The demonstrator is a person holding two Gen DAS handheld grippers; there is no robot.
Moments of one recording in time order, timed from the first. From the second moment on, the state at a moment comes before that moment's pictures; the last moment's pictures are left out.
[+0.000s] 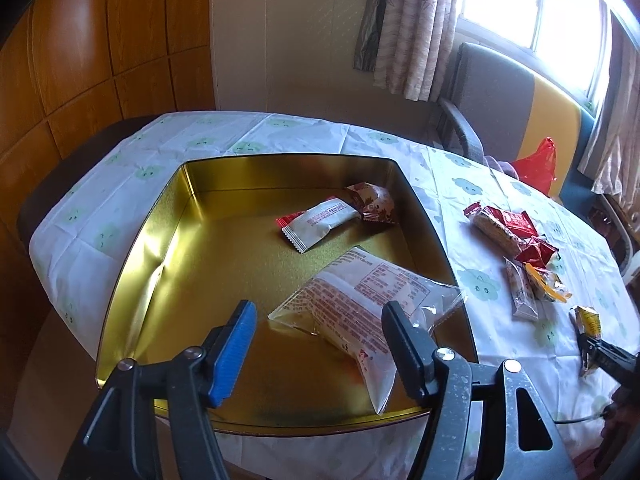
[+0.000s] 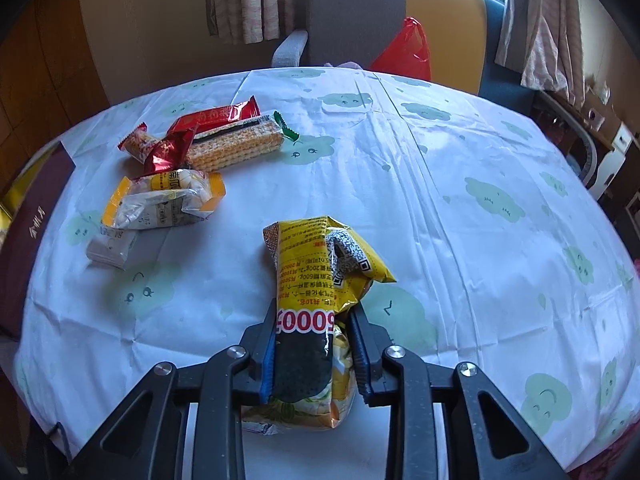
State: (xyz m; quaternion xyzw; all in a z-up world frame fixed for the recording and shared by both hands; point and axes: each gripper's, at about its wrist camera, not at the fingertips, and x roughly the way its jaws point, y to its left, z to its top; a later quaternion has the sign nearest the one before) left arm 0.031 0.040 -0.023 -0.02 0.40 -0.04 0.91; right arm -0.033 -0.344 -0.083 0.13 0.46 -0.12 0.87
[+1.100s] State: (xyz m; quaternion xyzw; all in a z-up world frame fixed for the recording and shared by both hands) left arm 0.044 0.083 -0.033 -0.04 0.39 0.02 0.92; right arm 0.112 -0.086 0.021 0.13 0.43 0.22 0.87
